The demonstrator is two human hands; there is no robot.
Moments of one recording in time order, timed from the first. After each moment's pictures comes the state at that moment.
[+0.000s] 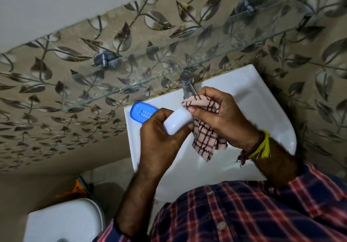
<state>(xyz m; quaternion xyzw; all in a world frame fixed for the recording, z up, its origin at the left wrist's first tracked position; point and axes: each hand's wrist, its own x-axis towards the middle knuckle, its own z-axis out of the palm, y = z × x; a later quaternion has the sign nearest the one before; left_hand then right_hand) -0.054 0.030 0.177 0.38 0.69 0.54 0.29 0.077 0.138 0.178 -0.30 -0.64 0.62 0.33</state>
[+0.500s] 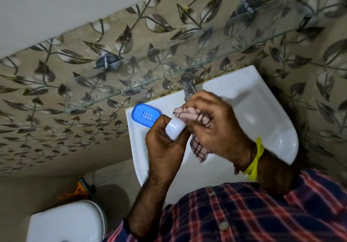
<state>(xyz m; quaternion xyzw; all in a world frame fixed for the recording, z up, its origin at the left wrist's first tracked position) -0.037 0.028 0.162 0.34 0.66 0.62 0.26 0.067 0.120 0.177 -0.26 -0.80 0.38 0.38</state>
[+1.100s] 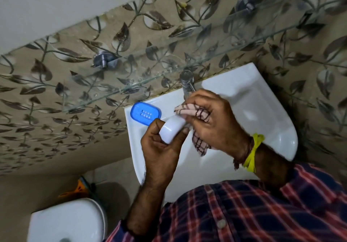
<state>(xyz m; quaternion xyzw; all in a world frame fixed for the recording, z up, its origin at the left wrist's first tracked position) -0.041 0.019 0.150 0.32 0.61 0.67 0.29 0.065 0.129 0.168 -0.26 -0.78 0.41 0.39</state>
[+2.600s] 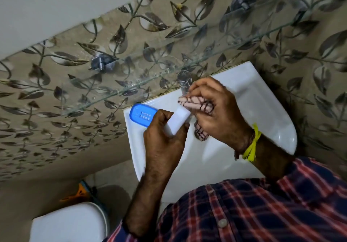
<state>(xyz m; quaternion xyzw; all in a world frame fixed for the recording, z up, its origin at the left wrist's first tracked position) -0.049 0.032 0.165 0.42 0.76 0.48 0.17 0.071 0.139 0.173 -0.28 -0.80 0.34 0.41</state>
